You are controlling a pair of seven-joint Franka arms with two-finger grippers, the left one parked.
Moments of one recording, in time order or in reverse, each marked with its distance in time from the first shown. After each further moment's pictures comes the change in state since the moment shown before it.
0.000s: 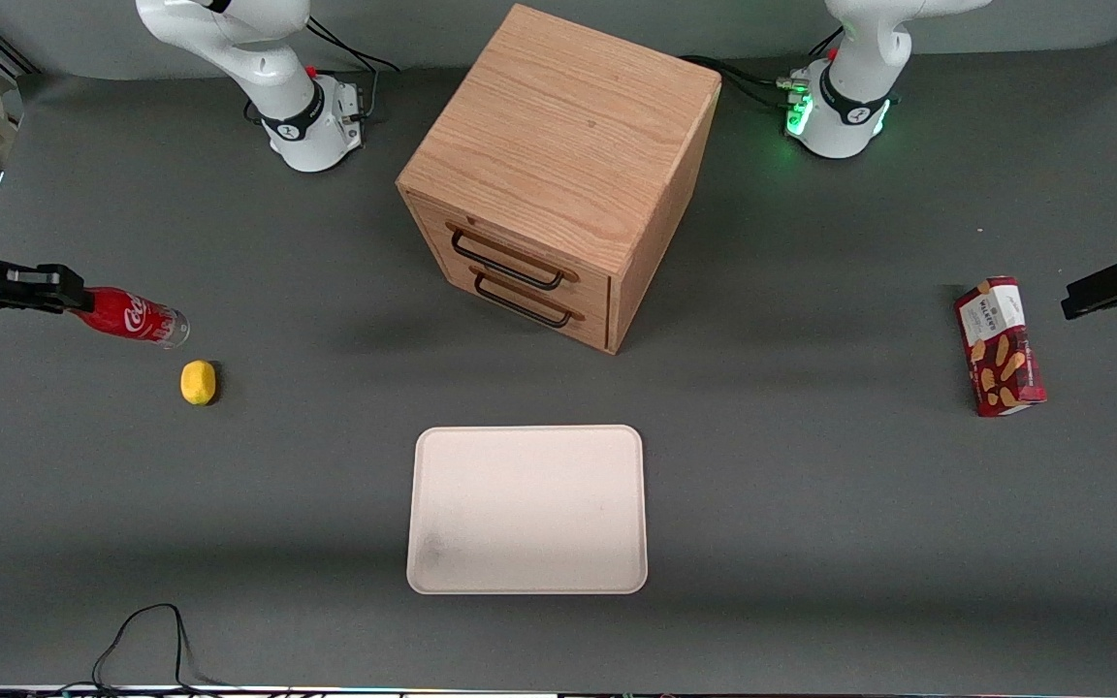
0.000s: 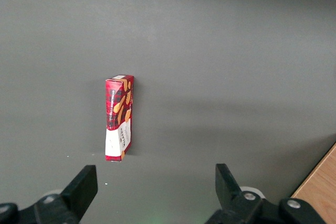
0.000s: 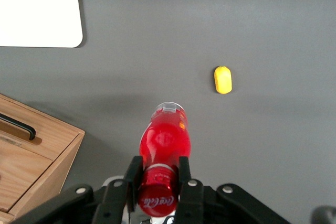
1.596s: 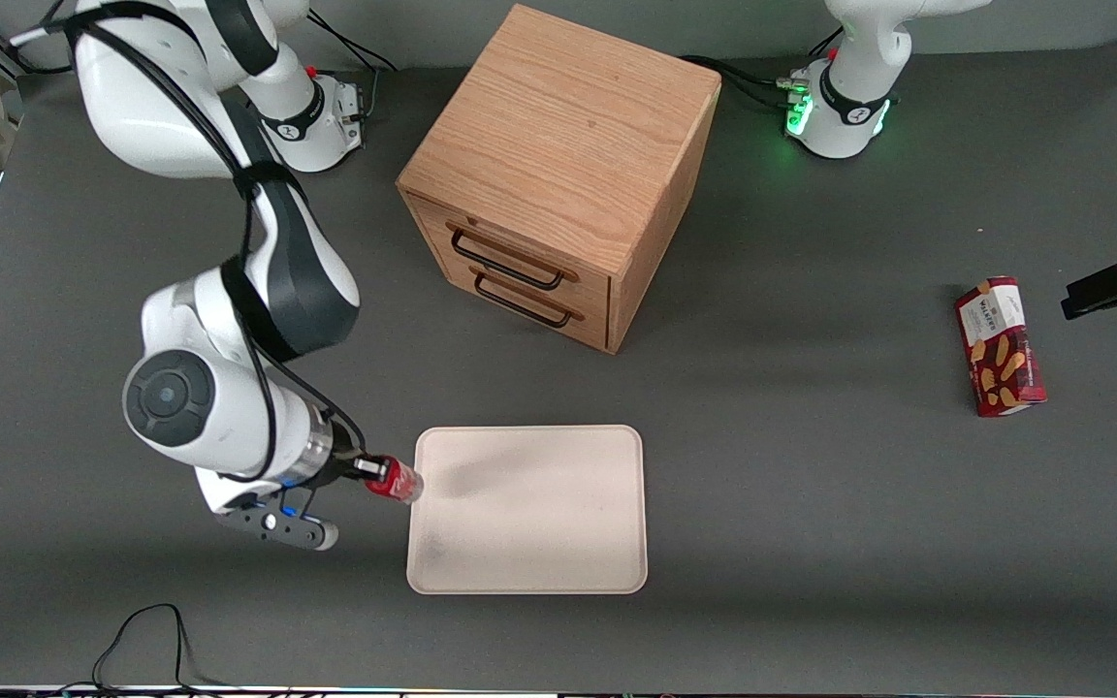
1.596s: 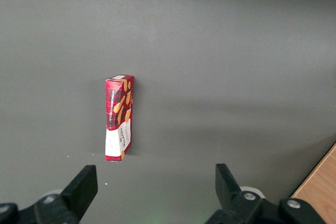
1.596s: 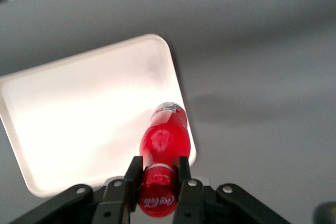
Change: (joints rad) arm 0.240 0.505 0.108 0.183 0.000 0.594 0.617
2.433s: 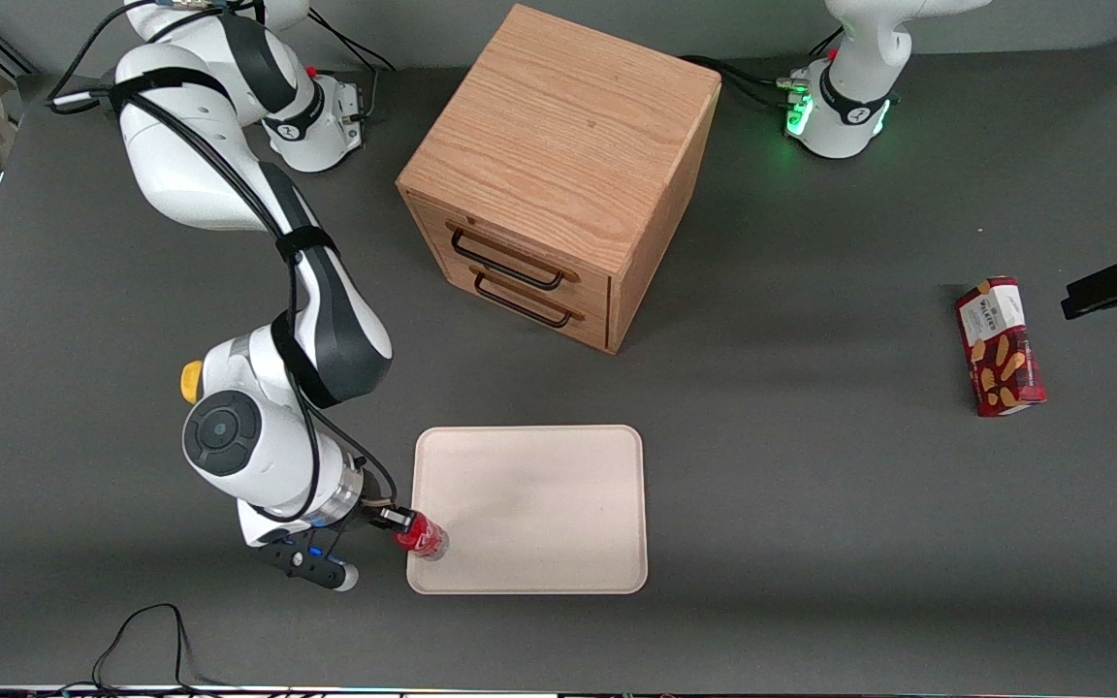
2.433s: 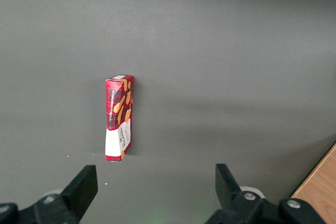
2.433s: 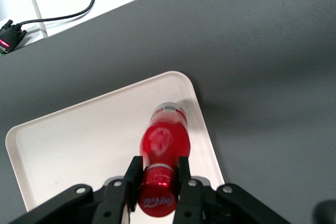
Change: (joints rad) arm 0.001 0.112 0.000 0.024 0.000 0.203 0.054
